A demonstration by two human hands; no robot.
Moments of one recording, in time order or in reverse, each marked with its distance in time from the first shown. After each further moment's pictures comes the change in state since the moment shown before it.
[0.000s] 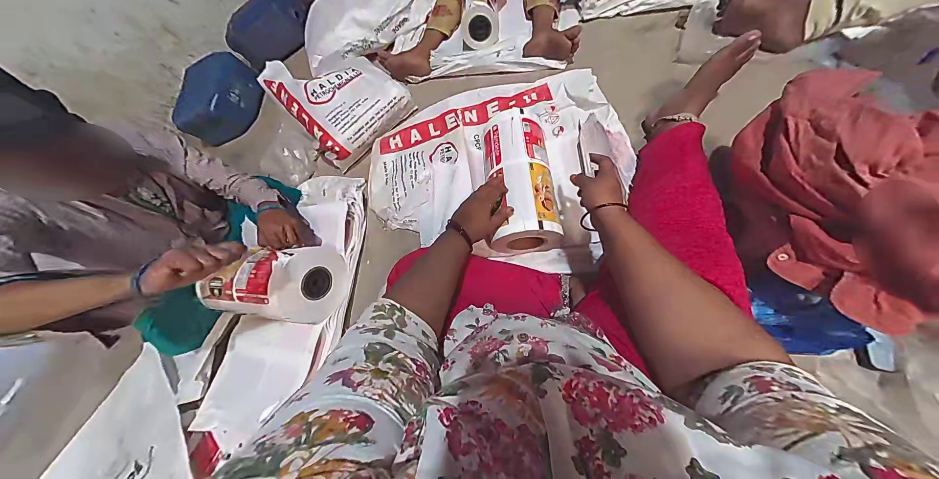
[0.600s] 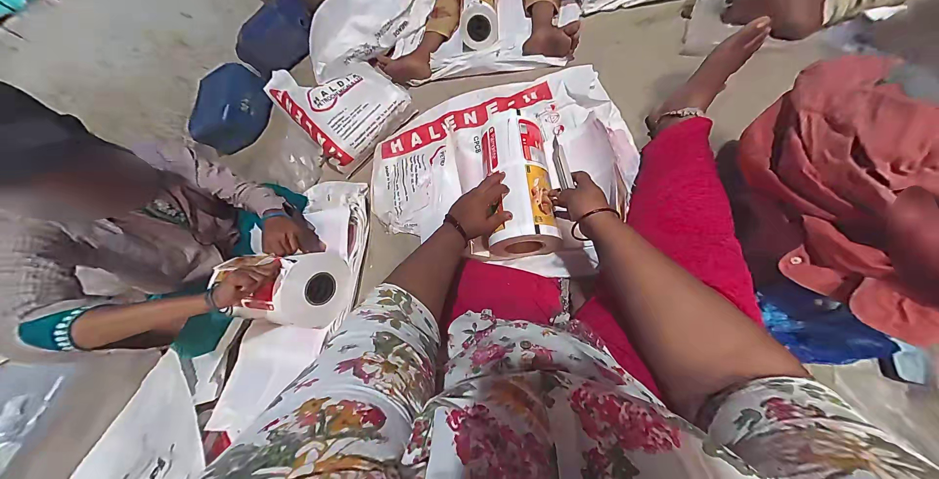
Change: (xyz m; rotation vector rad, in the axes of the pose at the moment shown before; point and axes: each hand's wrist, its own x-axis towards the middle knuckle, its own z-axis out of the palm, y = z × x) left_hand 0.017 -0.011 -0.006 0.064 -0.029 0.092; right_hand 0.007 0.014 0.020 0.113 -0.218 0.112
